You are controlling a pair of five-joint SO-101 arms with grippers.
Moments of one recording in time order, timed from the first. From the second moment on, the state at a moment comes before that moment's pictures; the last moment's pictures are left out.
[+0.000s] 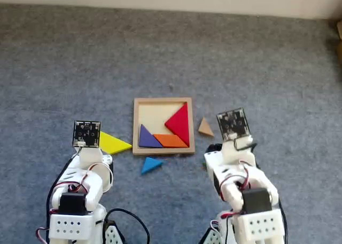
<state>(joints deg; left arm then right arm) -4.2 -100.4 96.0 63.3 5.1 -15.4 -85.6 76.3 61.4 9.6</state>
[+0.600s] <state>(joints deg) -4.2 -100.4 96.0 63.3 5.1 -15.3 -104.3 88.0 63.5 9.8</state>
